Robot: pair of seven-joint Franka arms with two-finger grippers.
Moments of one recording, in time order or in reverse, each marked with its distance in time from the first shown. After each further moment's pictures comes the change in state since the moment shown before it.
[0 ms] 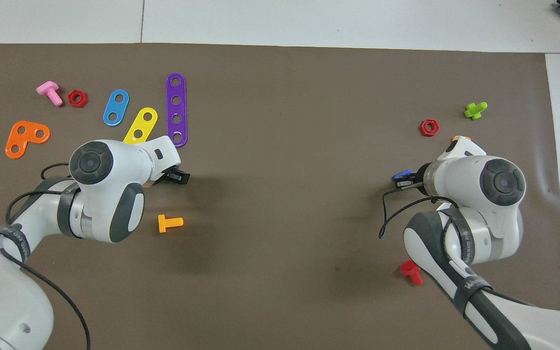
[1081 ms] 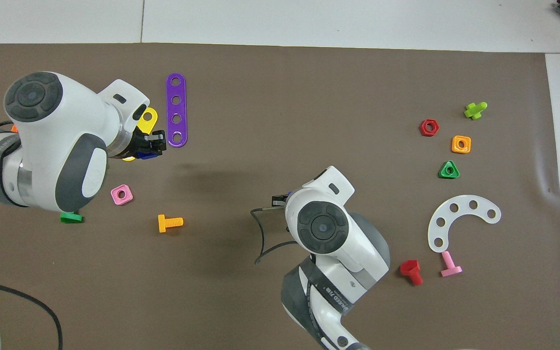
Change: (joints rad) left arm 0.000 -0.074 0.015 0.314 -0.002 -0.483 -0.528; right arm 0.498 0.084 0.006 0.215 -0.119 -0.139 0.800
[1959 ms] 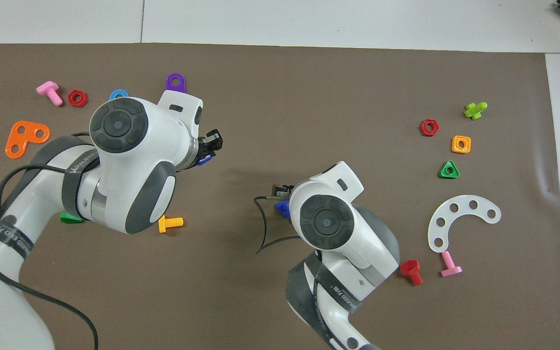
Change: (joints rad) left arm -0.179 0.010 -0.018 -0.012 -0.005 0.106 -0.482; right arm -0.042 -0.054 -0.012 0.037 -0.040 -0.092 0.087
